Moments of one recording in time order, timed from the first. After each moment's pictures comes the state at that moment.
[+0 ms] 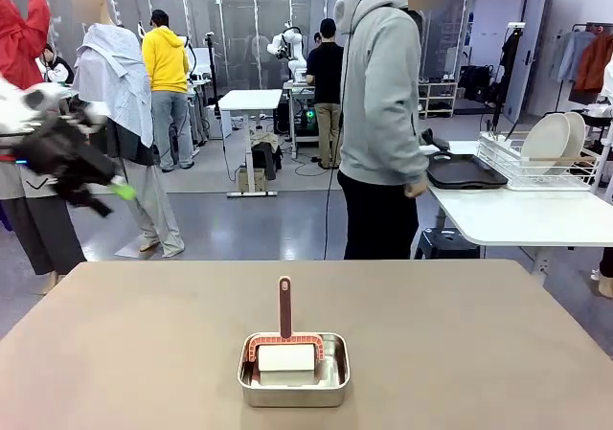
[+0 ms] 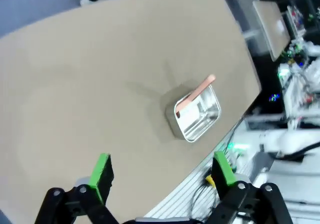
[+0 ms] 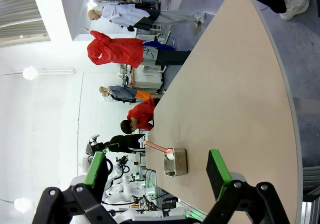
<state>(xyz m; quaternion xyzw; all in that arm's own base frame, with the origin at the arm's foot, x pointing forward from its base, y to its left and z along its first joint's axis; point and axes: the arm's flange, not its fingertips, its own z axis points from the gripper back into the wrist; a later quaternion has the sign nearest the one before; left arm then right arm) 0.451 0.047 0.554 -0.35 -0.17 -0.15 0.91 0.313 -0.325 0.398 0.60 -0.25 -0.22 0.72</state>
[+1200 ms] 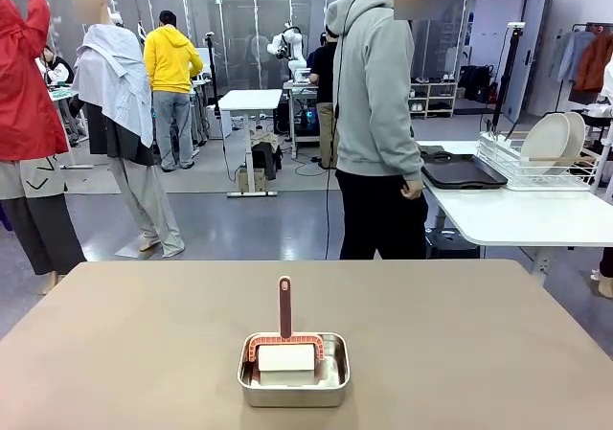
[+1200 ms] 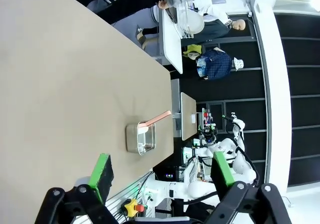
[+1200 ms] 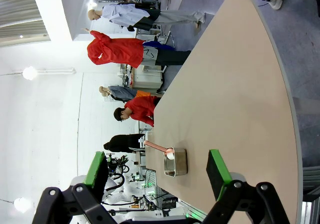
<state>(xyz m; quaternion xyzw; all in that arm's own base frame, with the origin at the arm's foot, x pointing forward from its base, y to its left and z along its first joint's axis) 0.343 0.274 0.474 -0.57 -0.21 0.11 0.79 0.313 -0.325 0.398 0.60 -0.25 -0.22 0.72</state>
